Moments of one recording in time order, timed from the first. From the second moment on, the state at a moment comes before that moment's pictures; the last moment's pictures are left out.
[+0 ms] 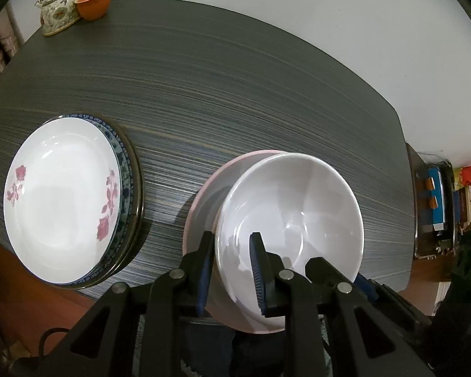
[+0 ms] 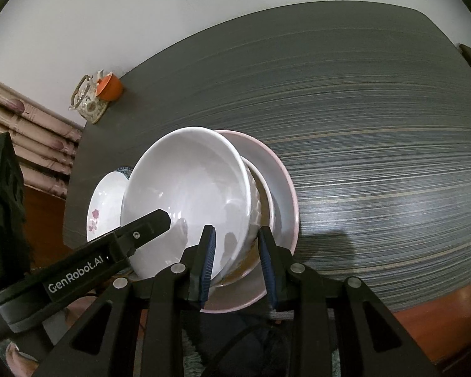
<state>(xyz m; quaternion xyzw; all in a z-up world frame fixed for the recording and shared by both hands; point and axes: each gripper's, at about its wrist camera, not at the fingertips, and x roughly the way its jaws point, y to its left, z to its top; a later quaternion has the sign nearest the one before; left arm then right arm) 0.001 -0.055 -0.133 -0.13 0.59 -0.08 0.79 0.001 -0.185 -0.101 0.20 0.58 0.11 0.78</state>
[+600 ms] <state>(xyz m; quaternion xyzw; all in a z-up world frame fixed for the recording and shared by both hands) 0.009 -0.022 -0.113 -0.20 0.57 -0.10 0.79 -0.004 -0.187 -0.089 0.20 0.57 0.13 0.79</state>
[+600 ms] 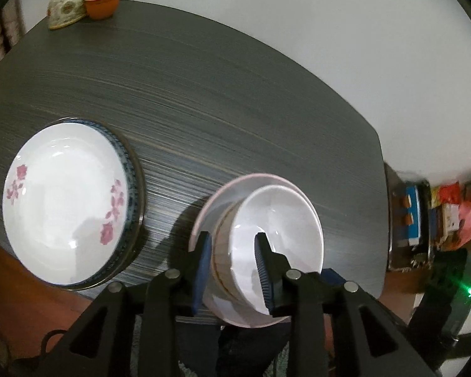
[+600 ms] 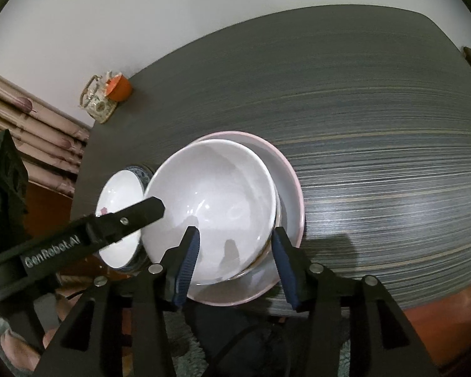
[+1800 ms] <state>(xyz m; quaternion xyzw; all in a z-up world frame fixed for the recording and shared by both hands) 0.019 0.008 -0.165 -0.24 0.62 -0.07 0.74 -0.005 -0.229 -0.127 0.22 0.61 0.05 0.76</state>
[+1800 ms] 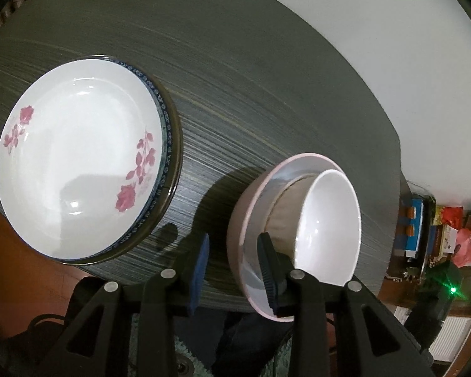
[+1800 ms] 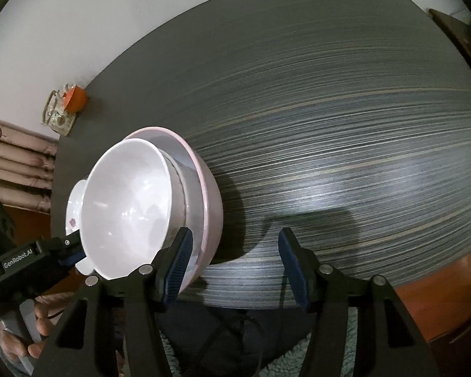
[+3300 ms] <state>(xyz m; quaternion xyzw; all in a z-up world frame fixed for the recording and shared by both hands) 0.032 -0.015 -0.179 -0.21 0.62 -0.07 0.75 0.017 -0.197 -0.135 0.20 0.62 0.06 0.75</state>
